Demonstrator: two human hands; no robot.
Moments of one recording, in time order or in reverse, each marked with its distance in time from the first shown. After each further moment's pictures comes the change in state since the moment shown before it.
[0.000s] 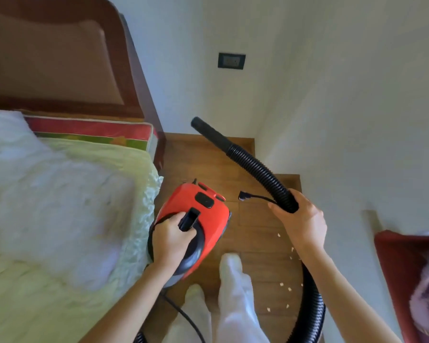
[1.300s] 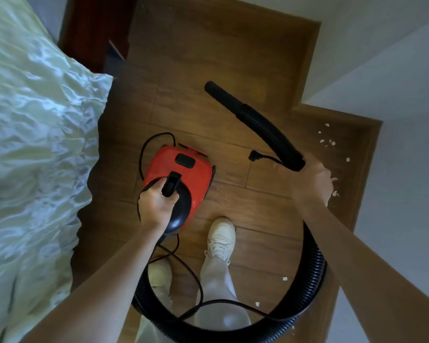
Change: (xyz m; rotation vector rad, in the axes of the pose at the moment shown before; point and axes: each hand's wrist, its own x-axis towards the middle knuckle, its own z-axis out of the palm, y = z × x) left_hand 0.161 -0.277 0.380 0.076 -0.005 -0.341; right_hand 0.229 0.245 0.366 -0.231 -0.333 0.254
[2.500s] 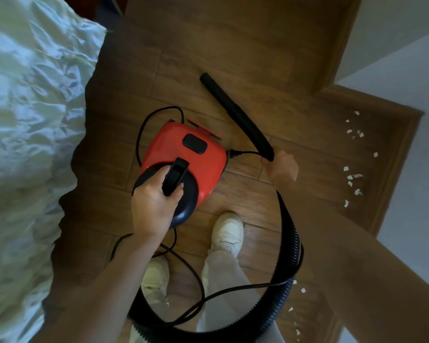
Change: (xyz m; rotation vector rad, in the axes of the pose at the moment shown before) left_hand -0.001 -0.035 0.012 -0.015 0.011 0.107; right_hand 0.091 0.048 0.187 -0.367 -0.229 -0.129
